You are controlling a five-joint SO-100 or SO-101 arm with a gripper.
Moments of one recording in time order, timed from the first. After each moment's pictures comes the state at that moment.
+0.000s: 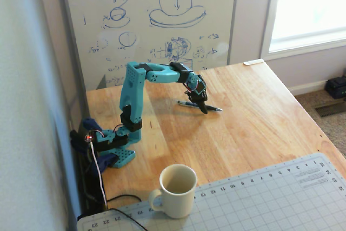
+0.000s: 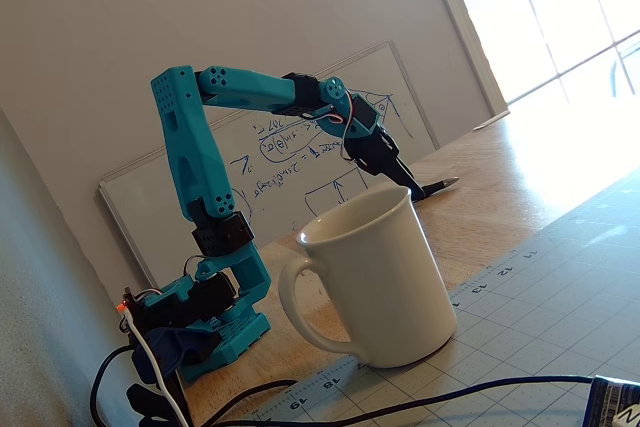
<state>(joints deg) -15.1 77.6 106.7 29.5 125.6</state>
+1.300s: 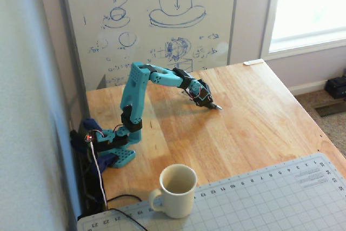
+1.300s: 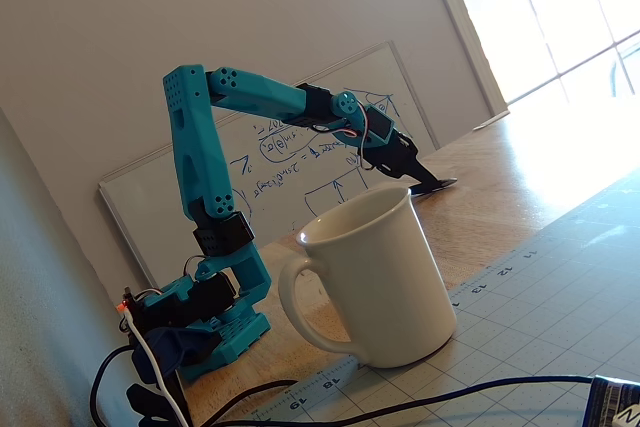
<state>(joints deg) -12.6 72.9 108.7 16.9 111.9</state>
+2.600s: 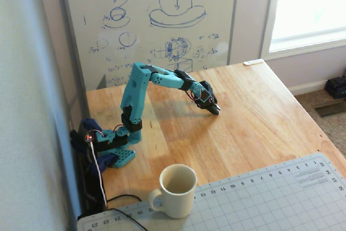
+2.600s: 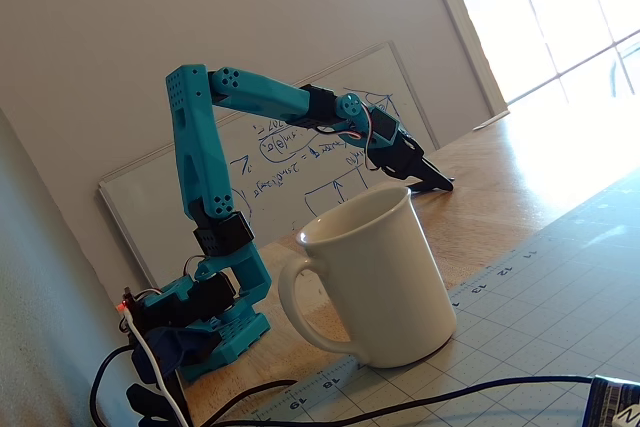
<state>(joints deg) -10.9 71.3 109.0 15.2 119.4</state>
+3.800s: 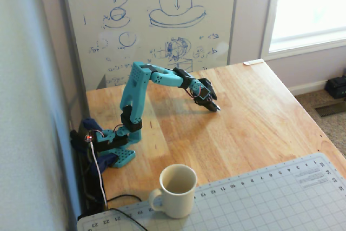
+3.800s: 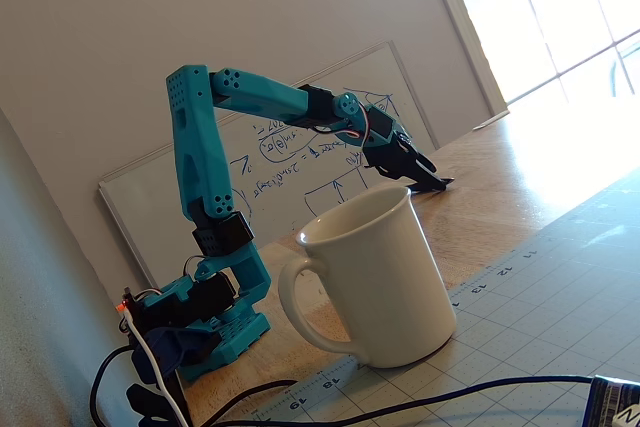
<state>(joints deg) -13.0 68.9 105.9 15.2 129.9</state>
